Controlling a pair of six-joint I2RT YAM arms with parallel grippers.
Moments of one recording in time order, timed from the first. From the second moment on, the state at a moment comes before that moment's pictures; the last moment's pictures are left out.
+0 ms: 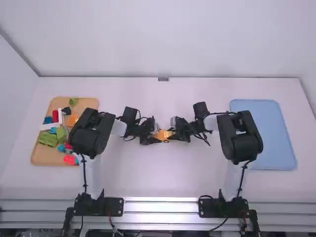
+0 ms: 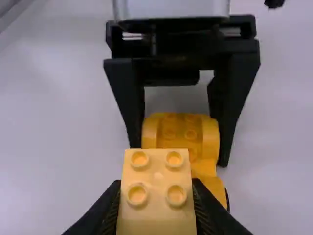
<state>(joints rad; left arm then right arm) -0.23 2.12 0.91 0.17 0.97 0.97 0.24 2.06 1.00 -0.25 -1.08 -1.23</state>
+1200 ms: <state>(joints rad) -0.23 2.07 0.75 0.40 0.92 0.82 0.27 2.05 0.97 -0.14 -0.99 -1.13</state>
